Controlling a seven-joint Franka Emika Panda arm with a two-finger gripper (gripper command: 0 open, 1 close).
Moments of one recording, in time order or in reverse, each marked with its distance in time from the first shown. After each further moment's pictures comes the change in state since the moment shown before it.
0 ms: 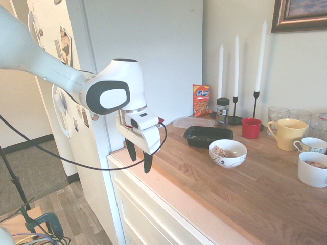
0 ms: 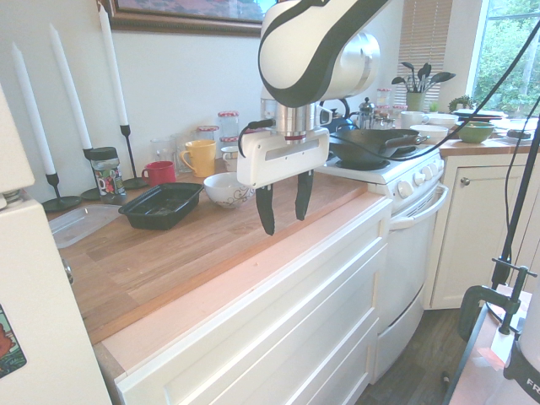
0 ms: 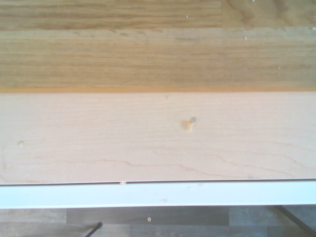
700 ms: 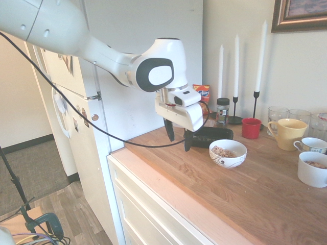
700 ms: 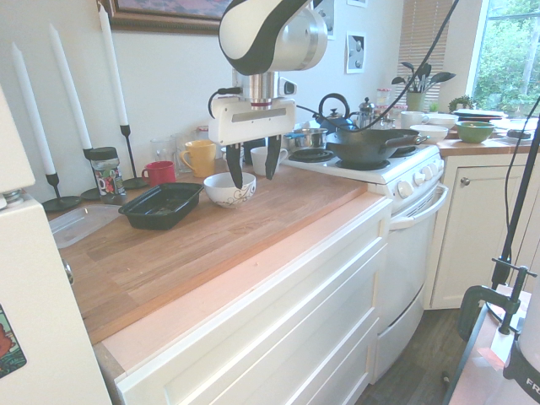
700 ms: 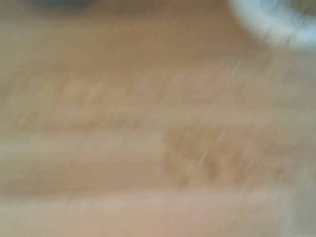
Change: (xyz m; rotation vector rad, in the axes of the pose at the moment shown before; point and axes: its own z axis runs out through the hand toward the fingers) arm 0.144 -0.057 -0.048 0.034 0.060 0.086
